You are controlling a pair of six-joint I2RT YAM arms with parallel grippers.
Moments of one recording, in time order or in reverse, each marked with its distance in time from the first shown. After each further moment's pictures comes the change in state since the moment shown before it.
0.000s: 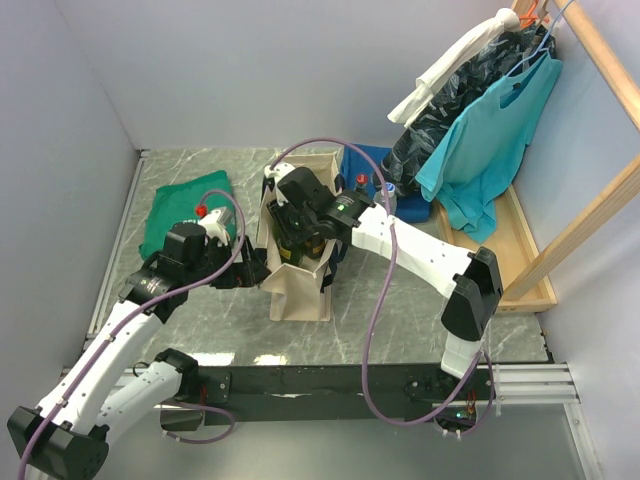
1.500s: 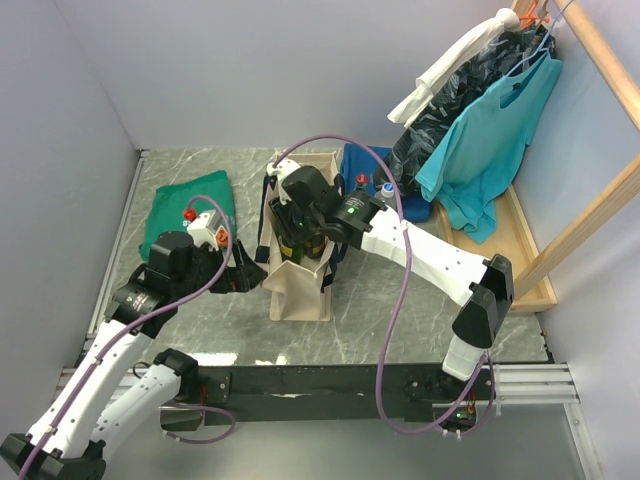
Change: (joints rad) left arm 0.000 -0.121 -0.008 -0.009 -0.003 -0.003; right arm 0.023 -0.071 -0.005 -0.010 0.029 -0.013
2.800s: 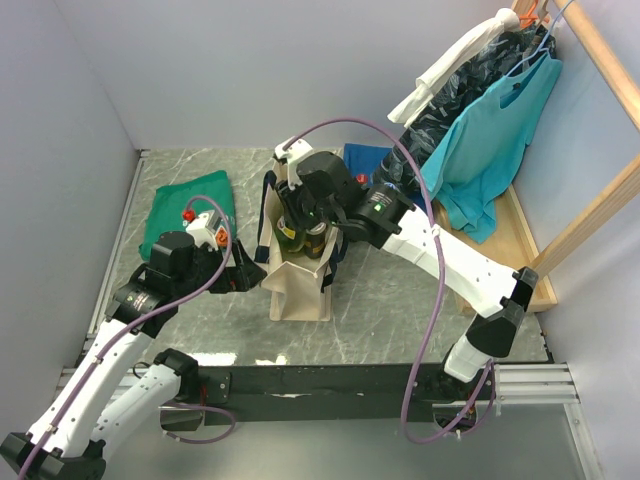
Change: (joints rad) left arm 0.000 0.004 -0.002 -0.011 -0.025 -0.019; right arm 0.021 -0.088 0.105 -0.053 0.065 -0.051
